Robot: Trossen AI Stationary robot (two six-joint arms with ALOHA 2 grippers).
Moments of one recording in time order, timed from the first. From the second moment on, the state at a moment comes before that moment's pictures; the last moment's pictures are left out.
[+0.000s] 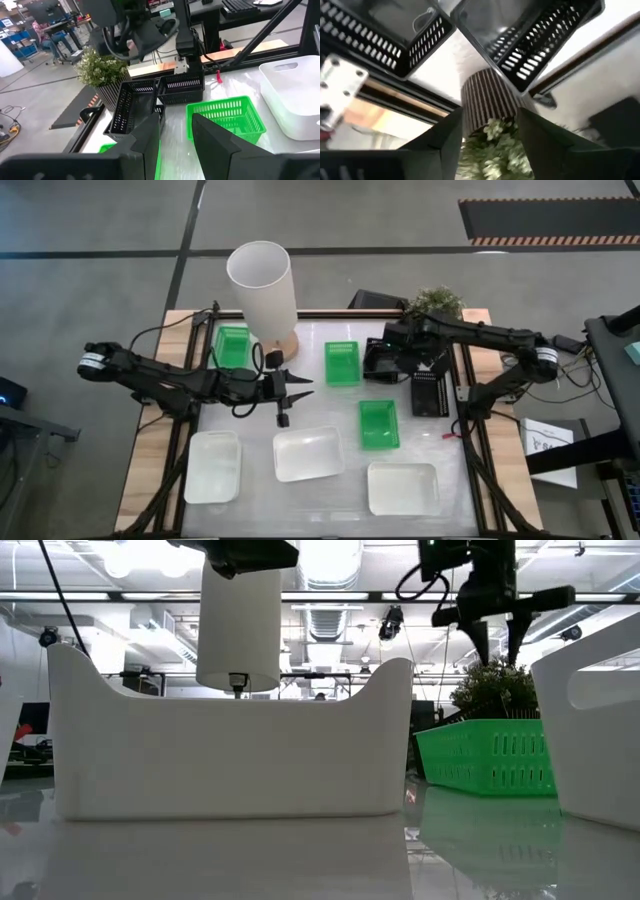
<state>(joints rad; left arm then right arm) -0.17 1.20 0.83 0.17 -0.36 0.19 -0.31 1.48 1.35 -1.49 0.39 -1.07</state>
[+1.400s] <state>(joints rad) -0.17 1.20 0.82 0.17 -0.36 0.19 -0.31 1.69 1.32 -1.46 0.39 -1.19</state>
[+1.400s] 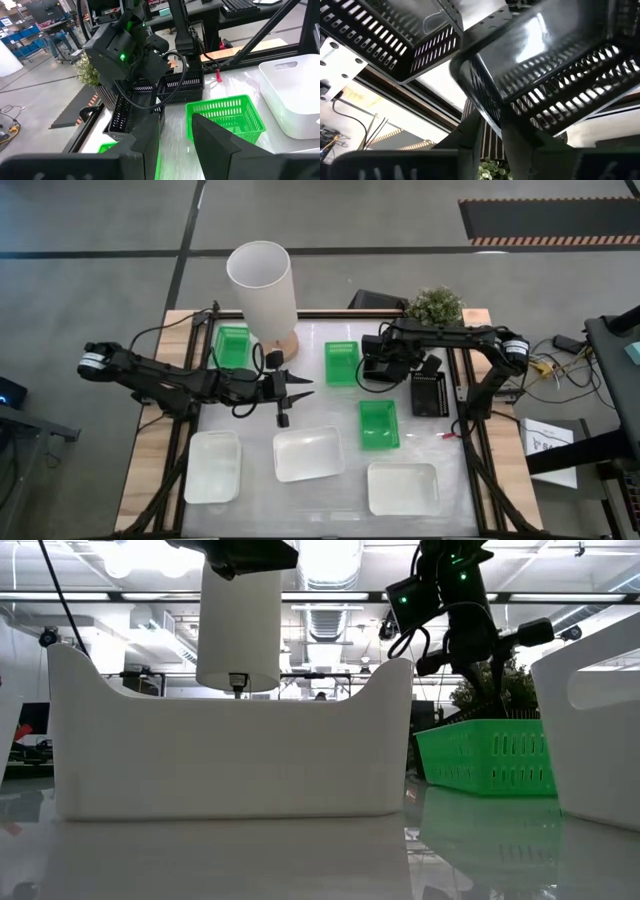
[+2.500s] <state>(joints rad) -0.16 1.20 0.82 0.23 -0.43 0.25 -0.23 1.57 1.39 -1.46 0.46 -0.51</state>
